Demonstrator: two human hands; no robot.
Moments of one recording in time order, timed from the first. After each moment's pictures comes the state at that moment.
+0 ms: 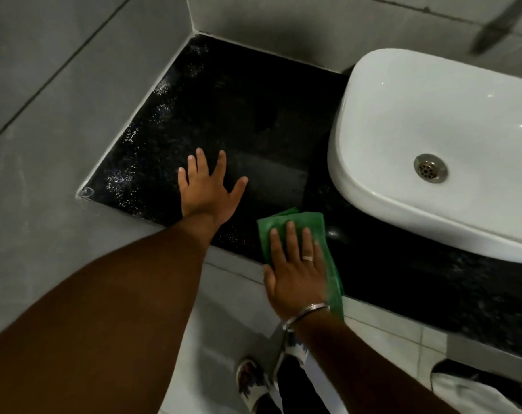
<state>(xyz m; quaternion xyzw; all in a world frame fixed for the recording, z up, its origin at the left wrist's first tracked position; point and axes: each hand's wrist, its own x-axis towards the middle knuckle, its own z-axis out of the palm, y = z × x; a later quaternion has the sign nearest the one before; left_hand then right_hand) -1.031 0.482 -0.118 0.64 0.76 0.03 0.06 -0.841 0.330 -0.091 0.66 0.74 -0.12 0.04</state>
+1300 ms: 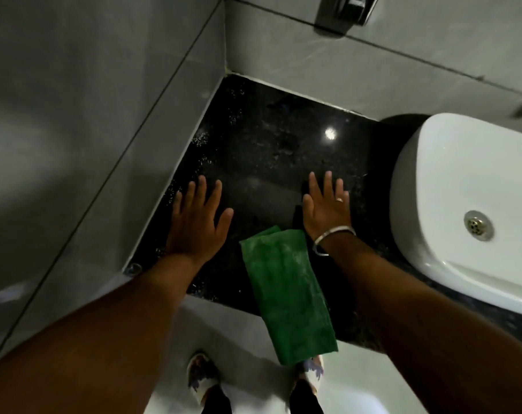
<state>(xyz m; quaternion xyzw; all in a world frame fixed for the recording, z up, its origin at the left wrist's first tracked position) -1.182 0.550 -0.103 0.72 0.67 0.09 0.13 -0.913 0.577 -0.090 0.75 0.65 -0.12 0.00</state>
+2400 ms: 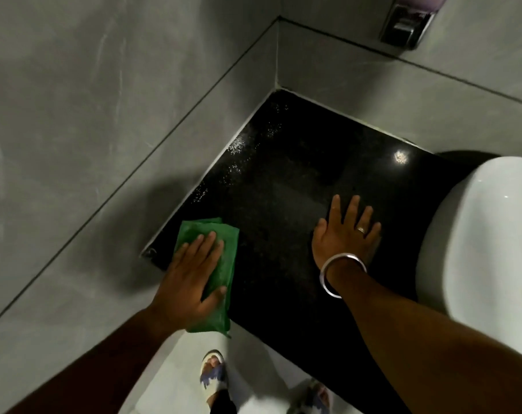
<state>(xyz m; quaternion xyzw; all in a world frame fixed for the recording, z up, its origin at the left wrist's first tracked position) -1.194 0.435 -0.098 0.76 0.63 0.02 0.13 -0.914 0.587 -0.102 0.75 0.66 -0.10 0.01</state>
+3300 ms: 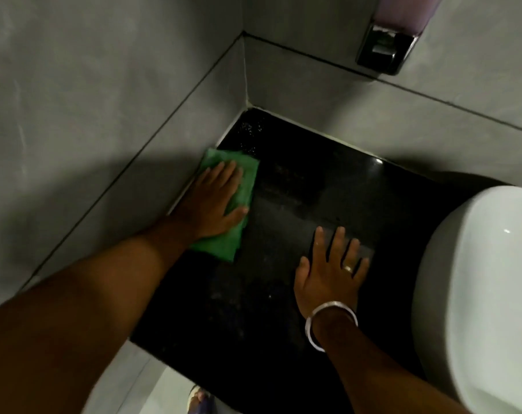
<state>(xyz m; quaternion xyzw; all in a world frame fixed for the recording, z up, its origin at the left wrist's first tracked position) -1.173 0.691 -0.089 0.81 0.59 -0.01 0.07 -0.915 0.589 -0.104 0.76 0.65 -0.09 0.00</state>
